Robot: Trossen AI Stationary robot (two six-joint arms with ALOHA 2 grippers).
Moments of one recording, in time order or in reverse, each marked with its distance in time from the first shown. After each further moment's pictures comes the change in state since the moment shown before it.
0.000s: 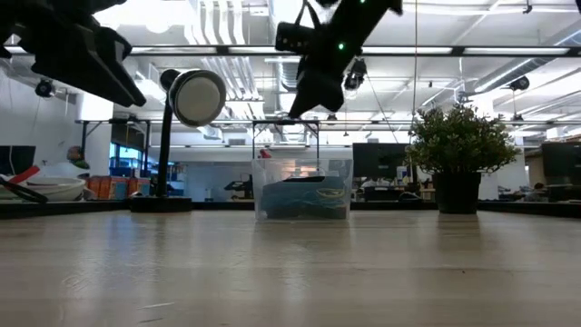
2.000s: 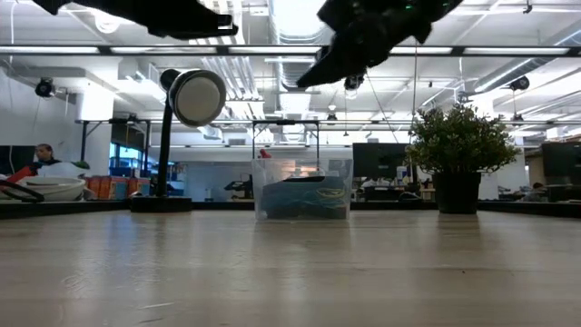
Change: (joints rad) left arm 0.337 0.005 -0.050 0.783 0.291 0.716; right arm -0.219 -0.293 -0.295 0.282 -0.865 -0.064
